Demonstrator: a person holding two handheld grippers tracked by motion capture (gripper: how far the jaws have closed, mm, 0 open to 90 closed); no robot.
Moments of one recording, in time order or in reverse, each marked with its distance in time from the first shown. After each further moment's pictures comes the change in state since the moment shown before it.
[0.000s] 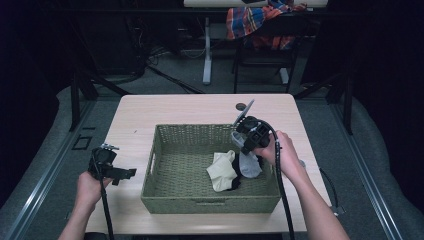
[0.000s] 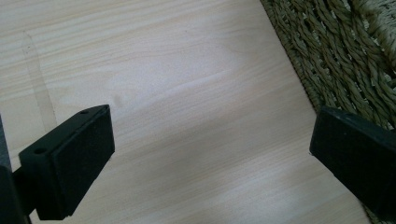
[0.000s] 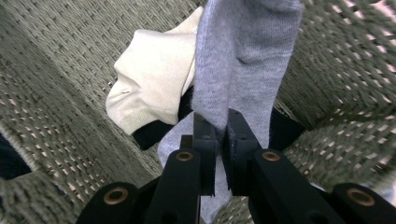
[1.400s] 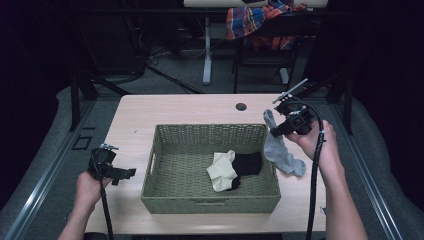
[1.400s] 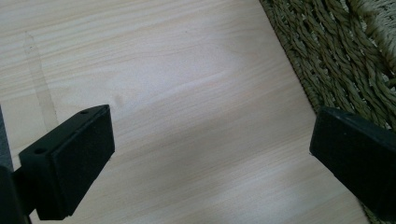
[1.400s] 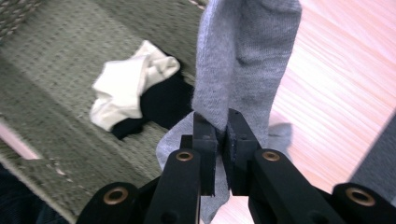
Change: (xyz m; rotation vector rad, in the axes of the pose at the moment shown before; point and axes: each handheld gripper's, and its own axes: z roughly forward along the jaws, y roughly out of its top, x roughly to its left) left arm 0.001 0.000 -0.001 0.000 -0.002 -0.003; right arm -0.042 -0.053 -0.091 -0.185 -0.075 0.170
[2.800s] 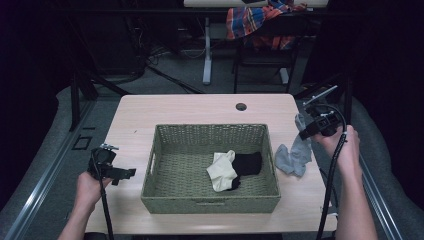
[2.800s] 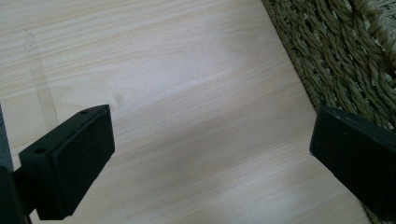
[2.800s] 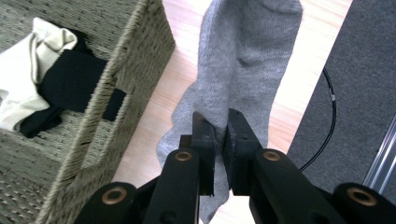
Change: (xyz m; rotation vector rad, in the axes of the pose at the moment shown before) left arm 0.000 0.000 0.001 0.007 0.001 -0.002; right arm -0.086 -0.043 0.025 0.078 -0.081 0.231
